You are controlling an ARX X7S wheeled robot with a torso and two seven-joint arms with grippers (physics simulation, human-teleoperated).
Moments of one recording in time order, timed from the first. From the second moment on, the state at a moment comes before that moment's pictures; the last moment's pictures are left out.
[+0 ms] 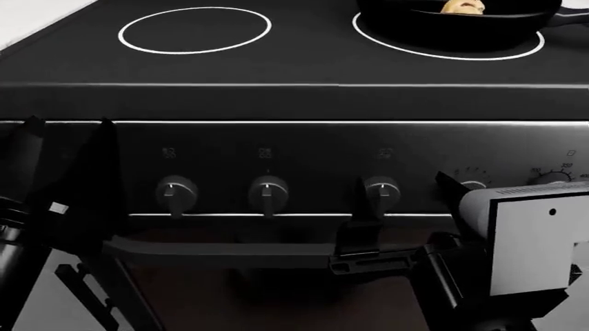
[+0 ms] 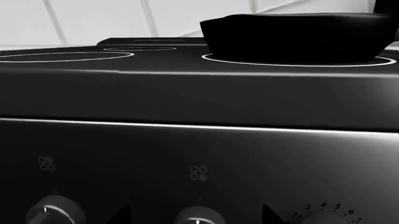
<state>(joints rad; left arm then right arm) -0.12 -0.57 -0.42 0.89 -1.18 -0.52 -0.20 0.88 0.71 -0.58 -1.05 1.69 0.67 1.57</state>
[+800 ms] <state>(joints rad) -0.13 -0.58 -0.38 0.88 -1.18 -0.52 -0.21 0.84 0.74 -0.74 -1.05 1.58 0.53 1.57</state>
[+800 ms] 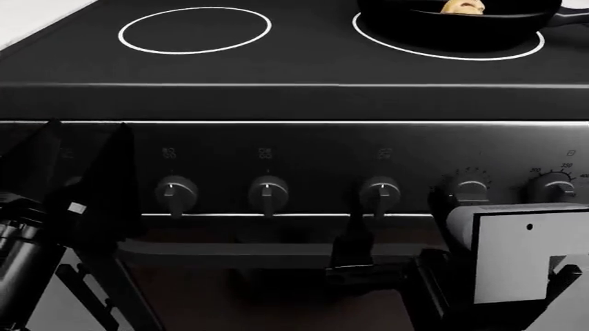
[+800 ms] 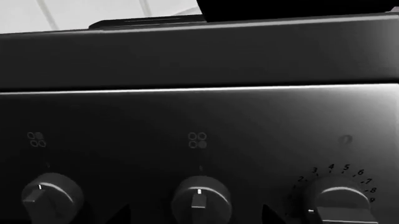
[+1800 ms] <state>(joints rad) -0.15 -0.58 -0.35 0.84 -1.18 -0.51 -0.21 0.79 0.77 -0.77 -1.02 1.53 0.50 1.50</state>
